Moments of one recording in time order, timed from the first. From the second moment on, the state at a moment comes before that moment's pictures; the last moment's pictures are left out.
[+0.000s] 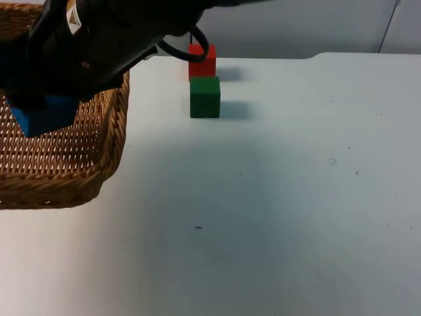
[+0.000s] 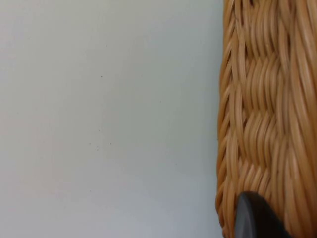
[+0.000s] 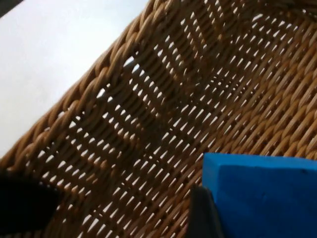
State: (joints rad) right arm 0.97 2.13 -1.66 -0.19 0.35 0.38; left arm 0.40 1.30 -0.59 -0.90 0.82 0.77
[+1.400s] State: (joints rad) right arm 0.97 1.78 -1.62 -0.18 0.47 0.06; left arm 0.40 1.30 -0.59 -0.91 0.82 0.78
